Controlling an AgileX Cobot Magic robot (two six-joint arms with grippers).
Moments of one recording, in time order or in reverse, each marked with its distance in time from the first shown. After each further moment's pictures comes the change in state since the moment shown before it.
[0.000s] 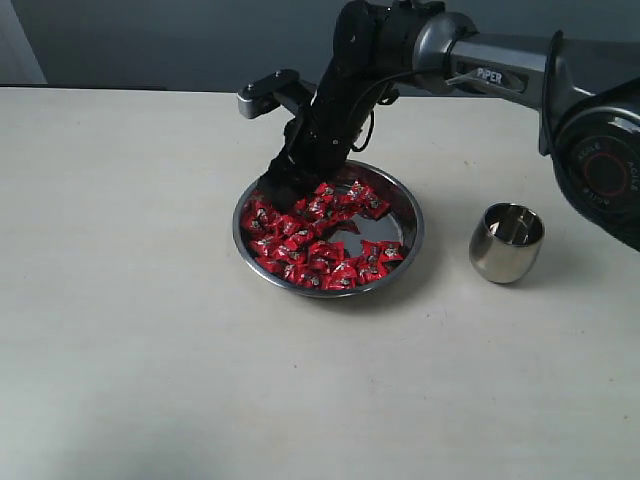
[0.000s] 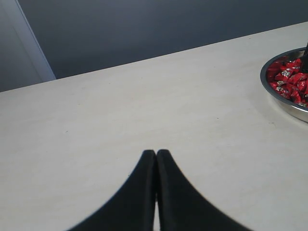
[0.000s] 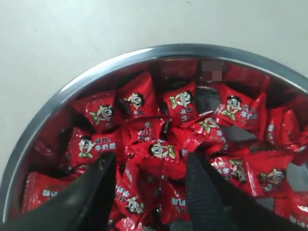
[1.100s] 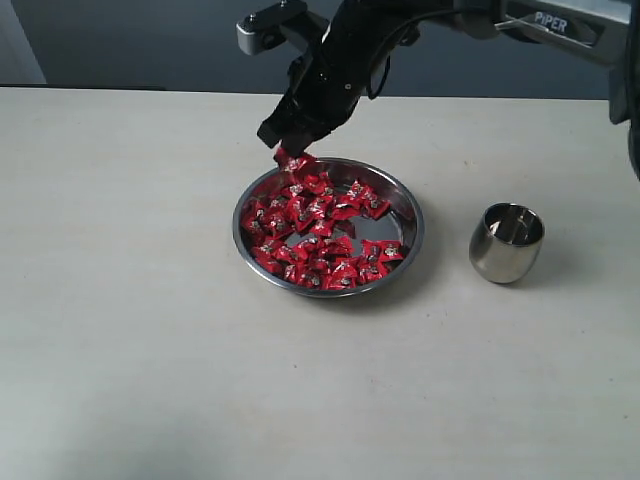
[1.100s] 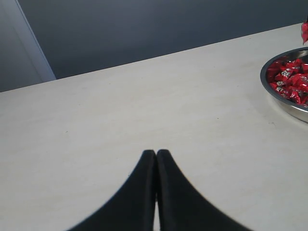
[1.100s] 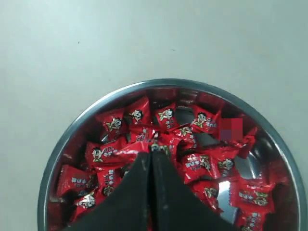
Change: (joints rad) left arm 0.000 0.000 0.000 0.000 0.000 0.000; right arm -0.009 -0.145 0.000 -0.012 0.021 0.007
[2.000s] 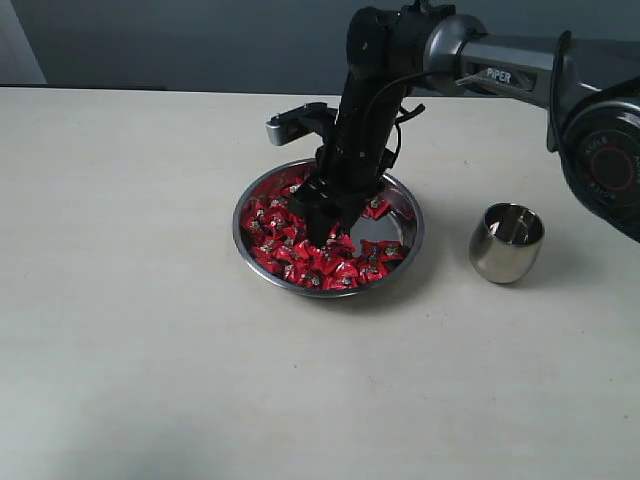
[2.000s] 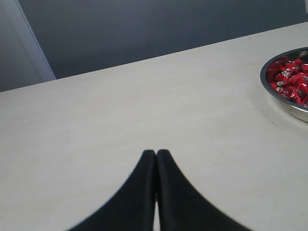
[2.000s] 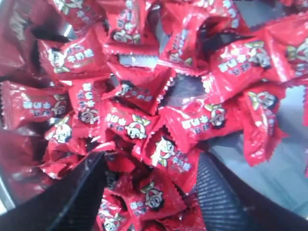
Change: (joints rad) left arm 0.000 0.000 0.000 0.000 0.000 0.000; right arm -0.016 0.145 0.027 -0.067 0.195 0.113
